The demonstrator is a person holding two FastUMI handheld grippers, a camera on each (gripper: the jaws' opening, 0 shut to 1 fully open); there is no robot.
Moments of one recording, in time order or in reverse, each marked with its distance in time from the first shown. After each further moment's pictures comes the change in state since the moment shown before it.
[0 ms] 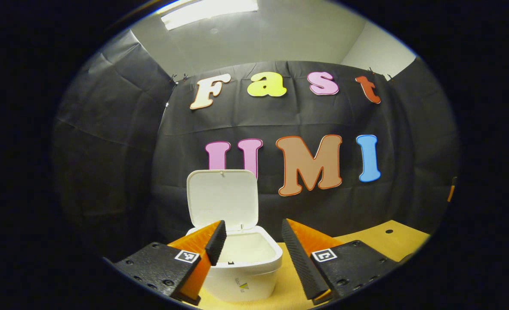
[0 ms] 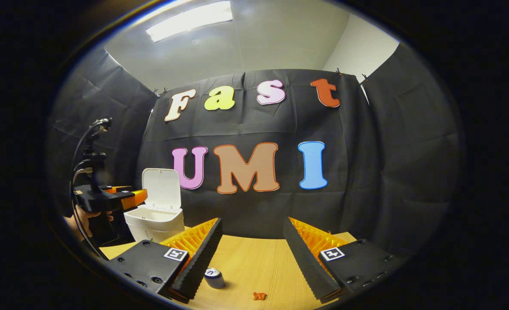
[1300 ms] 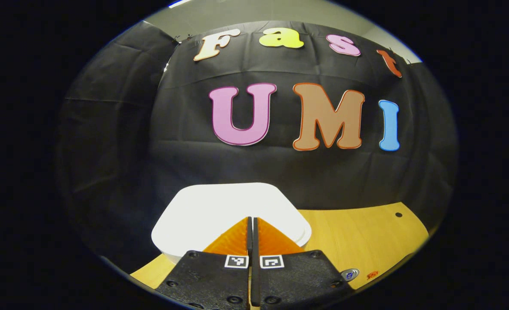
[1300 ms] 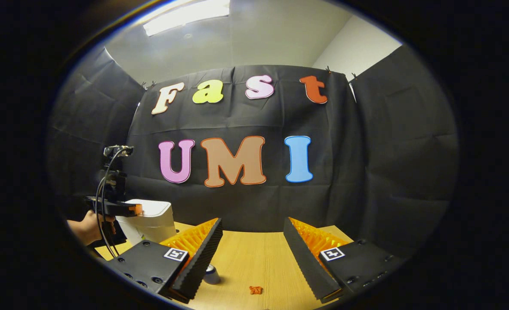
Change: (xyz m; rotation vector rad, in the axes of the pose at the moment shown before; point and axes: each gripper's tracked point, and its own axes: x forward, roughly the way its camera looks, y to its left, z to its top) left arm 0.071 0.028 -0.108 -0.041 0.285 0.049; right arm -0.022 0.002 0.000 -0.015 0.041 -0.132
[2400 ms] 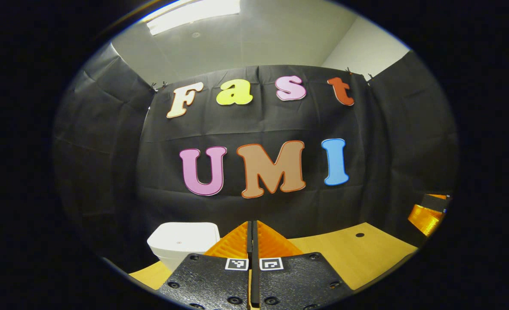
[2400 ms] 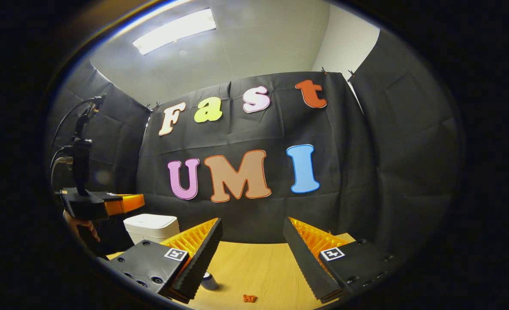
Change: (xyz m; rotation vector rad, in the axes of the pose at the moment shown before) left arm -0.139 -0.133 0.104 0.055 -0.257 -0.107; right arm 0.012 -0.039 0.023 0.090 -0.072 0.121
